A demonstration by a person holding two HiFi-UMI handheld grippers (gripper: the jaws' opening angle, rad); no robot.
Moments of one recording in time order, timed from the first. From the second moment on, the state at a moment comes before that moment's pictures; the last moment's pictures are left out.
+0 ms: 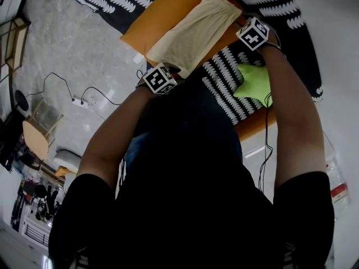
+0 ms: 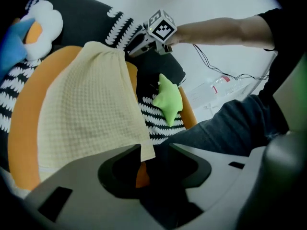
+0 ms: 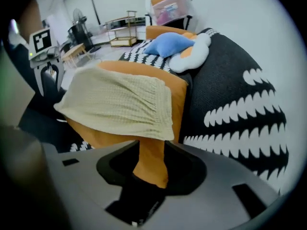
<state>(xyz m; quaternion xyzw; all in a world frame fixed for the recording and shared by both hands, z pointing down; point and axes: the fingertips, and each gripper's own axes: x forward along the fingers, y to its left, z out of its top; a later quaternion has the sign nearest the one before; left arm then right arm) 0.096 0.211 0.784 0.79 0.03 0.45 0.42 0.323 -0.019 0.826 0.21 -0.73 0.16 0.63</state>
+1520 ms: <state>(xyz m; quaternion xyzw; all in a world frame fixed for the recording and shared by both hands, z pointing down) 0.205 -0.106 0.809 0.79 -0.13 0.39 0.45 0.331 -0.064 0.847 0.45 -0.68 0.54 0.20</state>
